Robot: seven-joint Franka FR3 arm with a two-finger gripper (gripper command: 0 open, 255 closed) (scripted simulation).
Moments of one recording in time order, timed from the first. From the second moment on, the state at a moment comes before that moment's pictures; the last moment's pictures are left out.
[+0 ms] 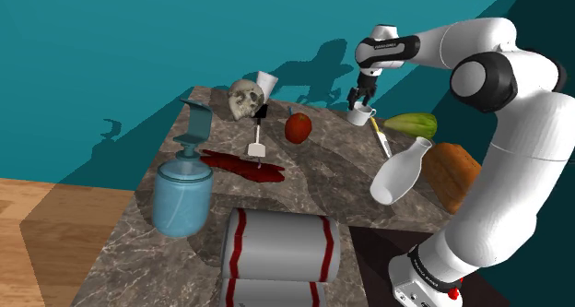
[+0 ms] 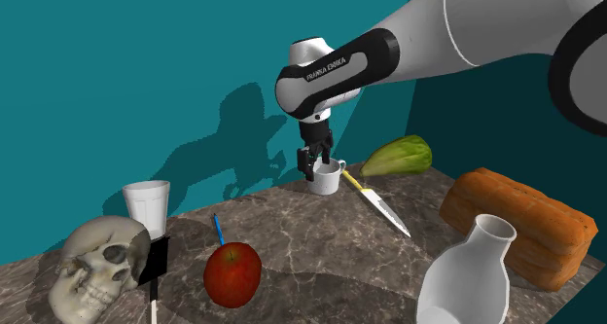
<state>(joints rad) -0.17 0.39 -0.29 -1.66 0.02 1.97 -0.38</state>
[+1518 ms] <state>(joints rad) -0.20 0.51 -0.29 -1.62 0.04 2.05 -0.41</state>
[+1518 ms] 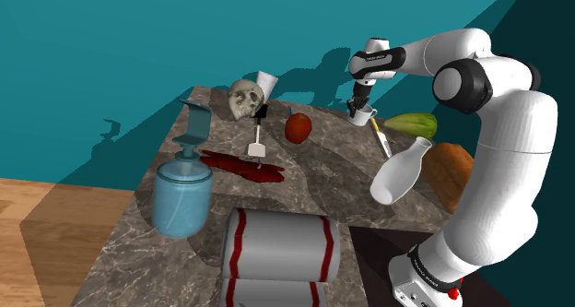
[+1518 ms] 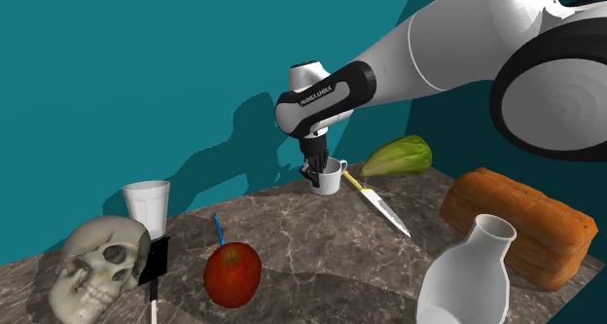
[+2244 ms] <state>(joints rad) -0.20 0.48 -0.29 -1.58 0.03 1.98 -0.41</state>
